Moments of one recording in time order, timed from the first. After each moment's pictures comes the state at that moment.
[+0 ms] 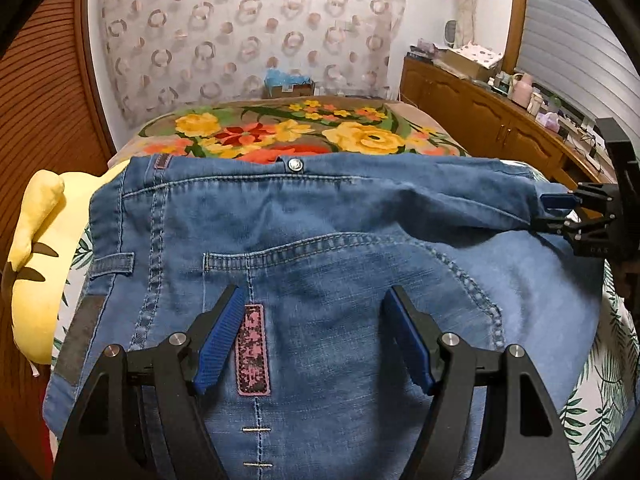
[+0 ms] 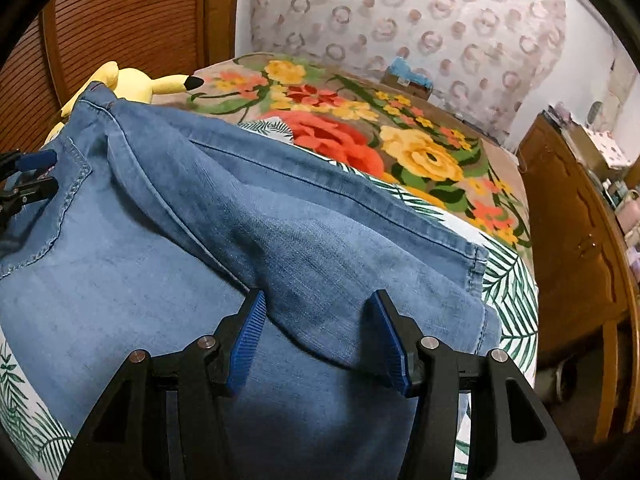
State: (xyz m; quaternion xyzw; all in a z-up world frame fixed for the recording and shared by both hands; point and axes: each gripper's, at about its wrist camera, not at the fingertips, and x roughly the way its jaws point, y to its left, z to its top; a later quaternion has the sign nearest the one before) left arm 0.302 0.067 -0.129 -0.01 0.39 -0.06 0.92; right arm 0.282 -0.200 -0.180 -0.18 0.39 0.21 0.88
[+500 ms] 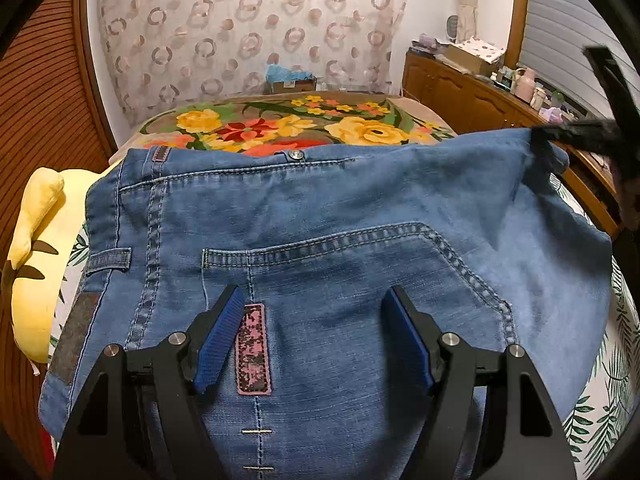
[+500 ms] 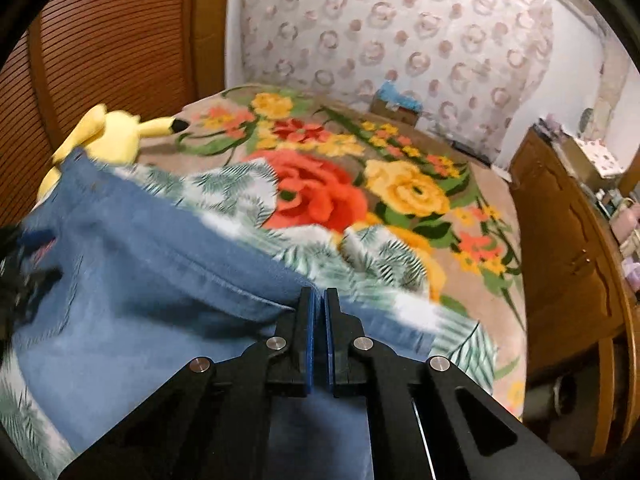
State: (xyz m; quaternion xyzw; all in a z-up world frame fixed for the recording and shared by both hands) left arm 0.307 0.065 -0.134 0.00 0.40 -0.06 0.91; right arm 0.330 -0.212 -0.131 -0.15 0.35 0.19 0.90
